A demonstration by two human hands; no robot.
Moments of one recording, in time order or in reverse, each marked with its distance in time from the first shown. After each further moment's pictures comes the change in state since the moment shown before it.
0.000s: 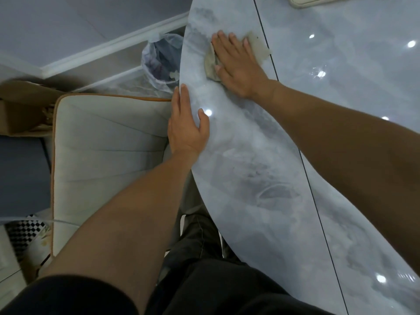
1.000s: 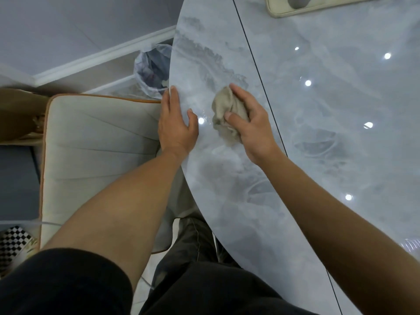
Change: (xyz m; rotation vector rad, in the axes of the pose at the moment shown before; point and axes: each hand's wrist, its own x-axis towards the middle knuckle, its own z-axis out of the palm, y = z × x) left_hand -0.001 -0.002 -0.001 0.015 0.001 0.015; right_hand -0.155 -0.063 0.011 1.204 0.404 0.324
